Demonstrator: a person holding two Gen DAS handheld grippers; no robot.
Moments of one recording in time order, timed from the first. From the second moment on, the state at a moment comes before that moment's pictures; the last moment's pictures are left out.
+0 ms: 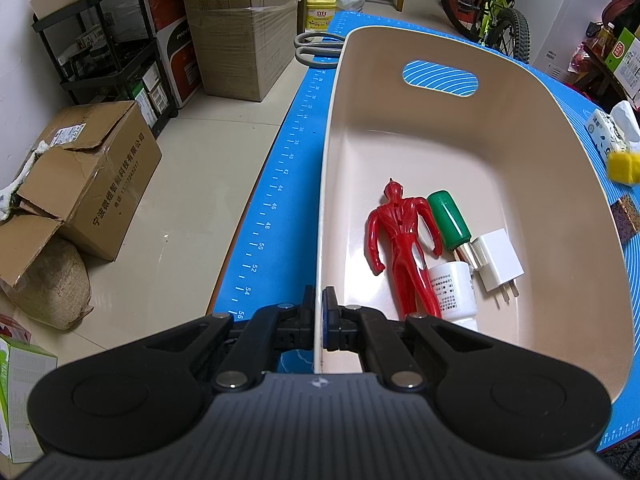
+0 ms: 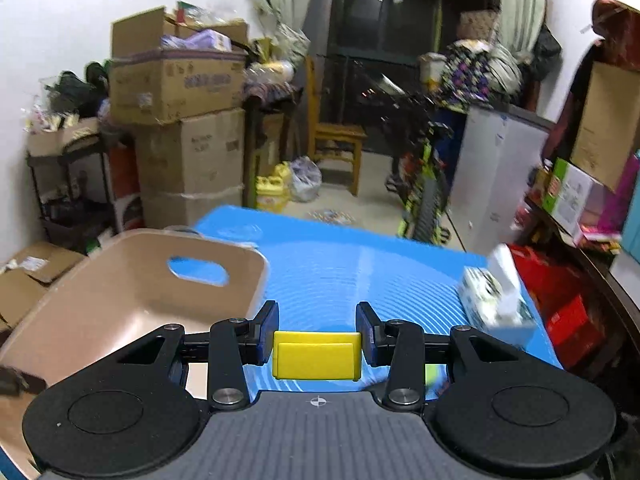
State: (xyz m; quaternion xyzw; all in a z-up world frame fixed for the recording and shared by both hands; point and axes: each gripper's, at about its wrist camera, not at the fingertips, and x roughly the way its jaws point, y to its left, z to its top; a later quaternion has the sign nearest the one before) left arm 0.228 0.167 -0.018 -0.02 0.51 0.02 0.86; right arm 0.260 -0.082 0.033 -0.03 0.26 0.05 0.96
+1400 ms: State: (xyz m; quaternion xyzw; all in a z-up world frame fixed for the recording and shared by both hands) left arm 0.229 0.160 -0.019 -0.02 0.51 0.02 0.86; right arm 0.301 0.027 -0.013 -0.08 0.38 0.16 0.91
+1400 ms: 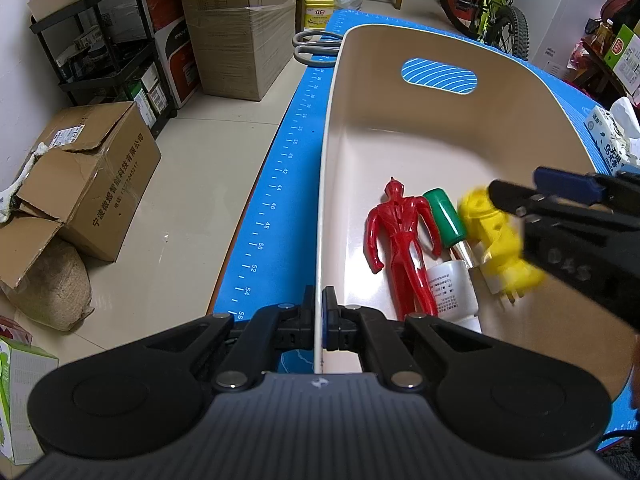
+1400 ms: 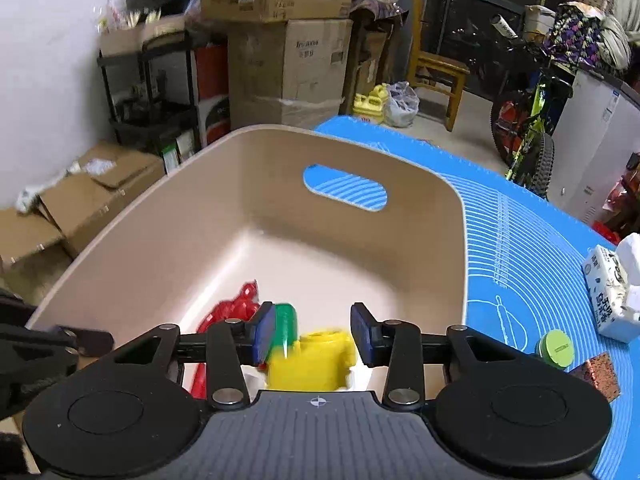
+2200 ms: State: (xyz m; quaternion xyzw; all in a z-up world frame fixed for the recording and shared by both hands) left arm 0.227 0.163 -0.019 -0.02 0.51 0.02 0.86; right arm 0.318 -0.152 -0.017 -0.03 0.35 0.00 0.94
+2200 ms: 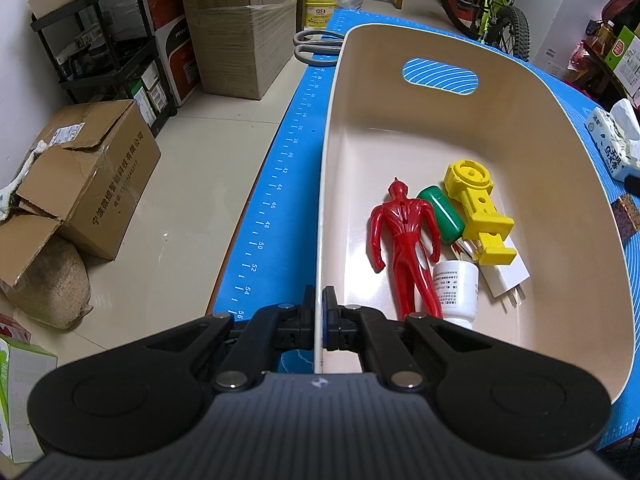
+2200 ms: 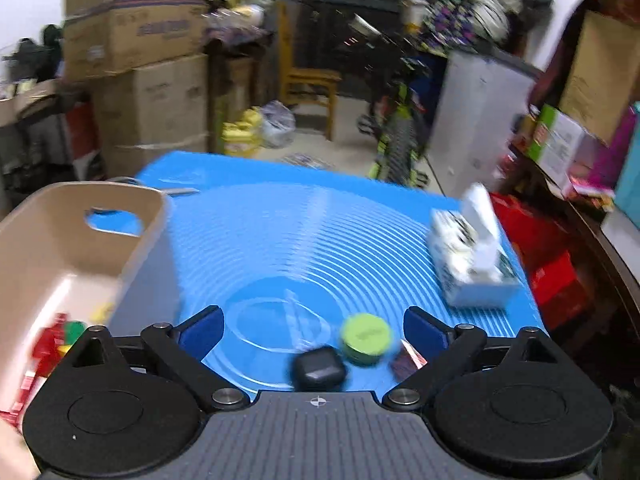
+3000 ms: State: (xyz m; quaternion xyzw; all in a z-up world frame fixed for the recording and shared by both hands) left arm 0.229 0.166 -0.018 -0.02 0.51 0.02 0.86; right arm 0.349 -0.235 -0.097 -0.05 0.40 -0.08 0.91
